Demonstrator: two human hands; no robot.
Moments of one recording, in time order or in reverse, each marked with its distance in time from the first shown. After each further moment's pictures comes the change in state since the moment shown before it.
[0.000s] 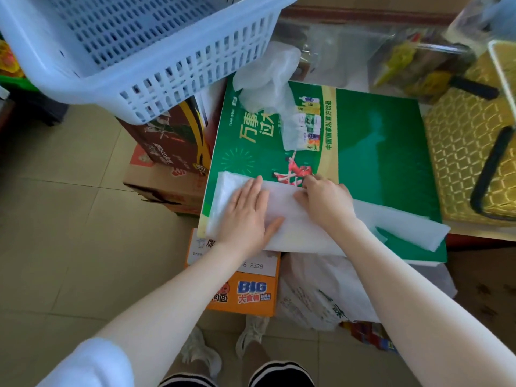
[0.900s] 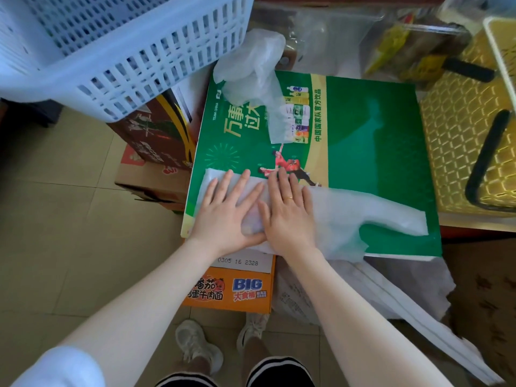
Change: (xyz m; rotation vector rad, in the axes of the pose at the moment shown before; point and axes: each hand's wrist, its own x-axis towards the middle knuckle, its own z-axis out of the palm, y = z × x) left_hand 0.005 -0.017 0.006 0.177 -0.005 0.071; right_hand -0.028 -0.033 0.051 0.141 0.114 0.005
